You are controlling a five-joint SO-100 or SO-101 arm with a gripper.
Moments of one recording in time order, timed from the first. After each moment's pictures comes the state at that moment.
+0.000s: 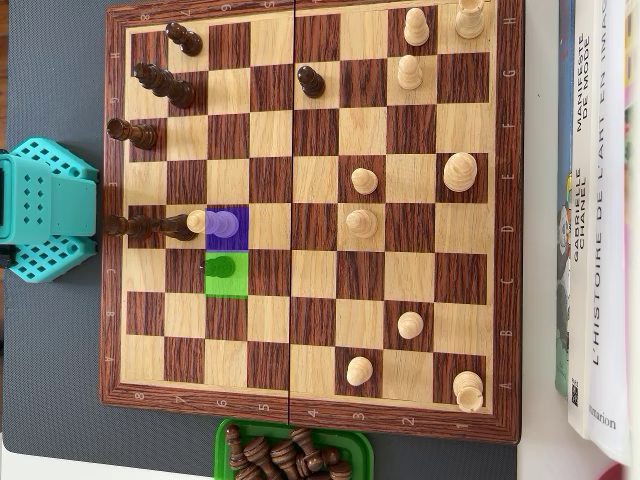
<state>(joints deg) -1.4 192.3 179.8 -103.4 84.5</state>
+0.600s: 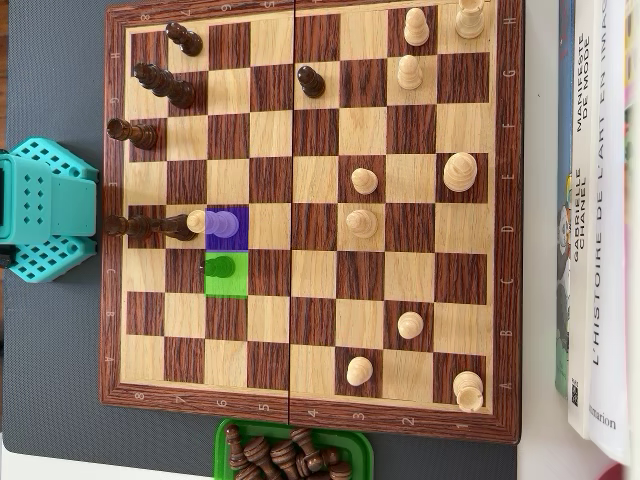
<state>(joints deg) -1.4 192.3 178.9 -82.8 84.5</state>
